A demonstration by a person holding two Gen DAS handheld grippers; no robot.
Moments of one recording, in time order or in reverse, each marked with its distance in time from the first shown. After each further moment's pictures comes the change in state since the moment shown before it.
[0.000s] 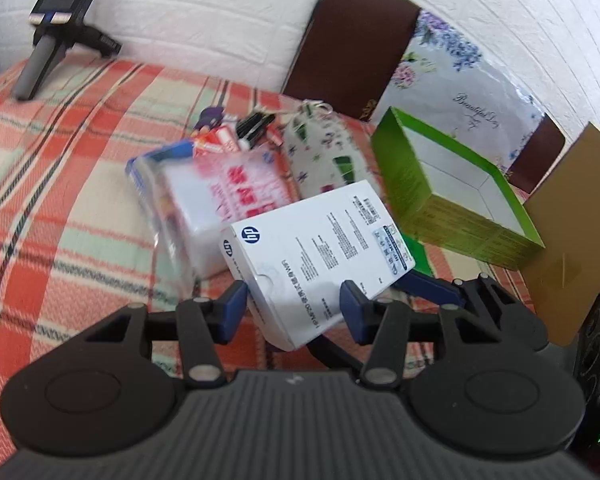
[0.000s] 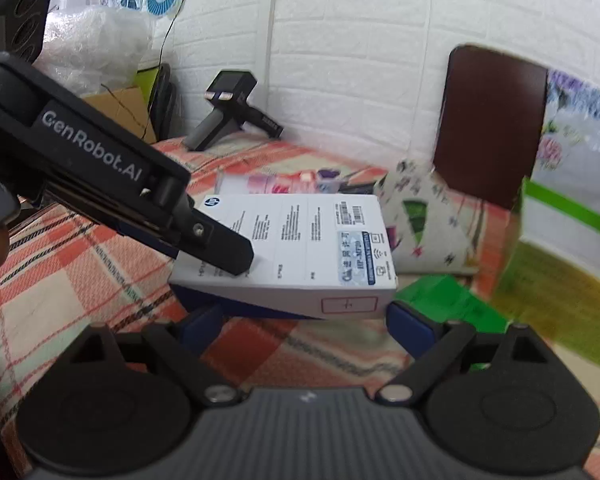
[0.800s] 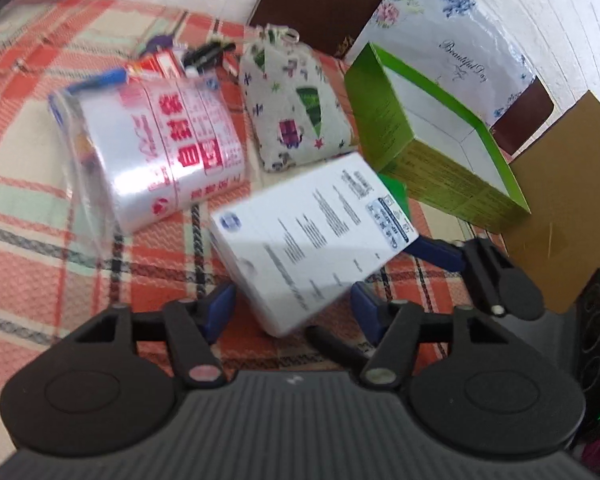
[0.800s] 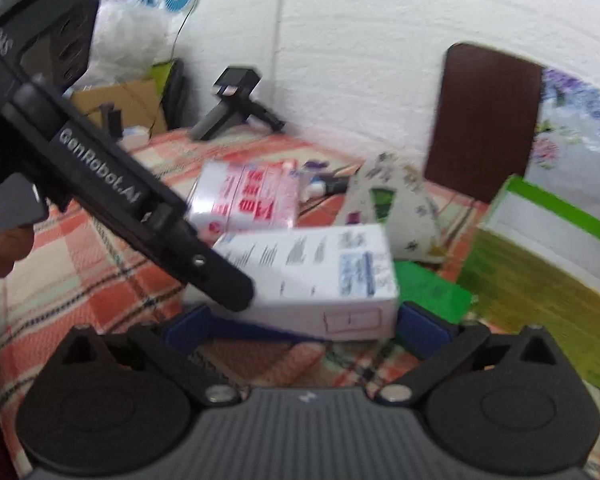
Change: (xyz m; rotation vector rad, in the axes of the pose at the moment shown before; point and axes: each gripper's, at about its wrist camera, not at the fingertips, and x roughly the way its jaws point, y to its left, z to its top) left arm 0.060 -0.015 -0.007 -0.053 0.199 -0.089; right arm 0.002 -0.044 -0.023 -0.062 0.043 0.074
